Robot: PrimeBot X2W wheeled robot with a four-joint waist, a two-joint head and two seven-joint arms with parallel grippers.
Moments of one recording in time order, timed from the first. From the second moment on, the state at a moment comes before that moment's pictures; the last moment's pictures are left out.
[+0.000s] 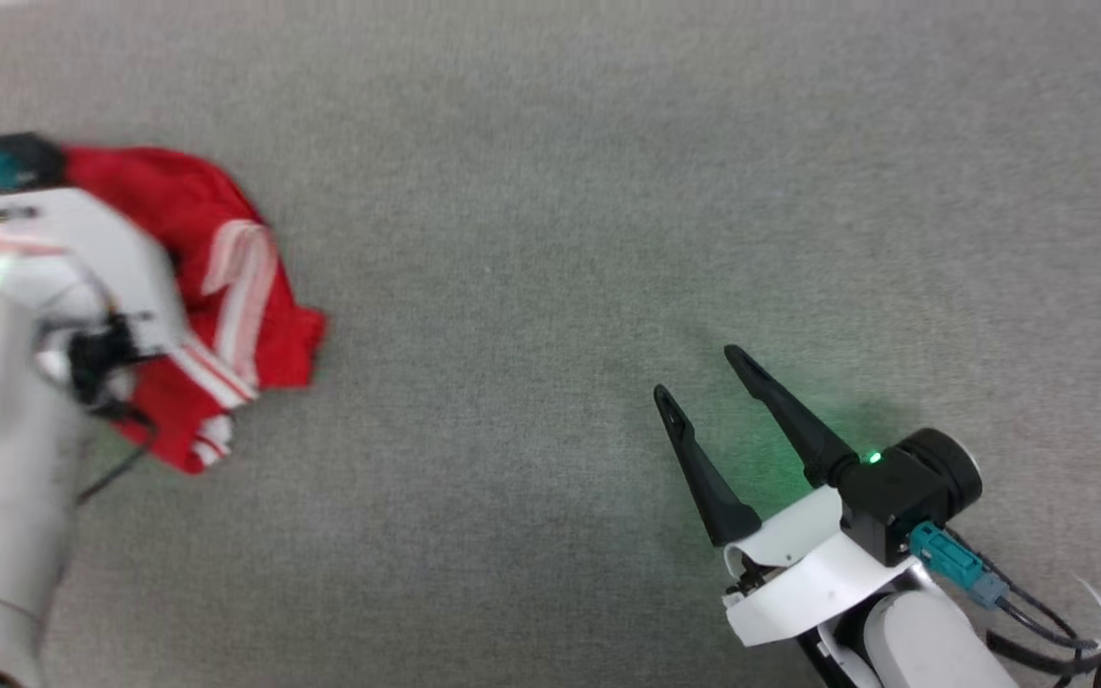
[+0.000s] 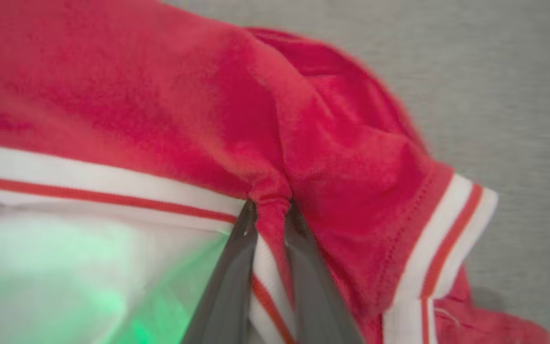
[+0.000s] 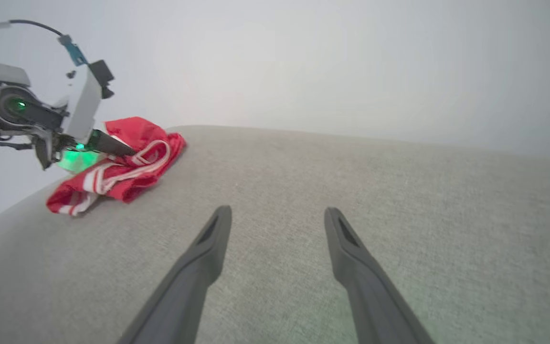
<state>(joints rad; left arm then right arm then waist) -1.01 0.47 -0.39 1.04 -0.71 -0.12 0.43 -0.29 -0.11 0.43 0.09 0.19 0.13 -0.21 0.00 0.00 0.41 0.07</state>
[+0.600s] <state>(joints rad) -1.14 0.44 -0.87 0.64 -0.80 -0.13 0.40 -0.21 -0.06 0.32 0.13 0.23 0.13 -0.26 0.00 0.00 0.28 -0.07</state>
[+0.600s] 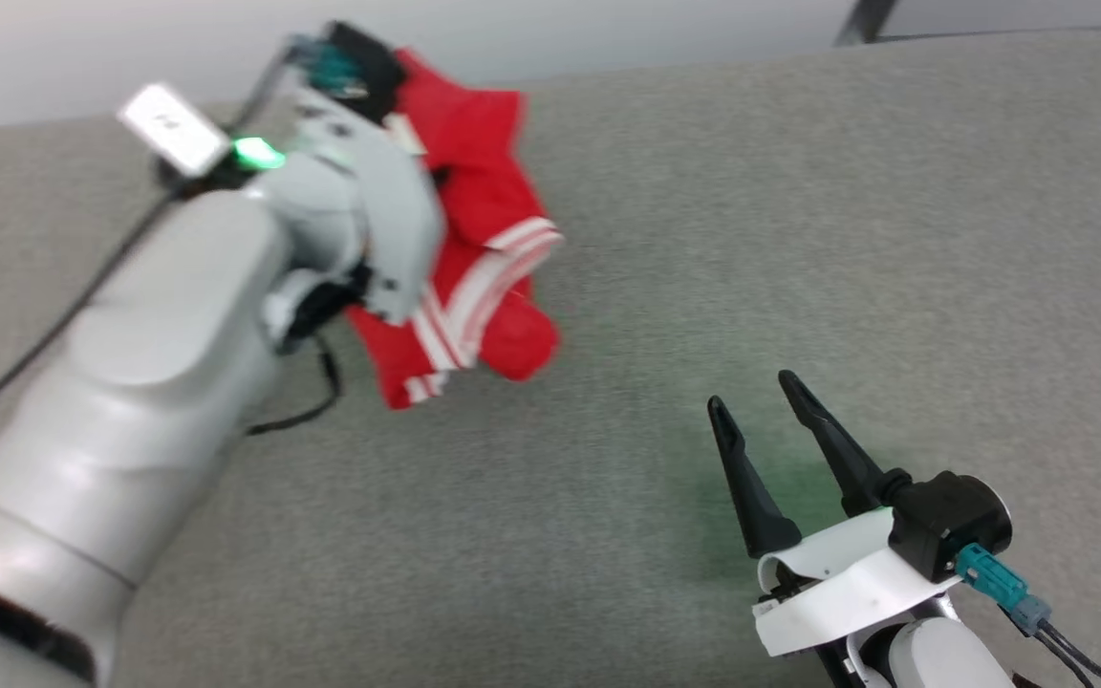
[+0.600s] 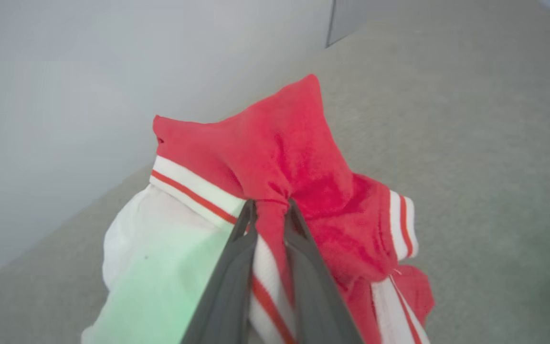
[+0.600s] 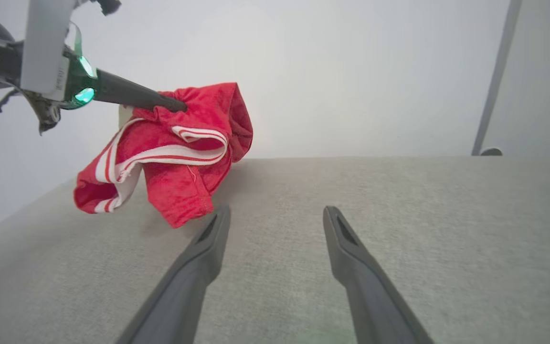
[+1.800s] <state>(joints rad) -1.22 0.31 -1.27 0.82 -1.08 -0.13 0.32 -0.23 -0.05 0.30 0.09 0.33 0.13 -0.26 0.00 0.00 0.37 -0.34</state>
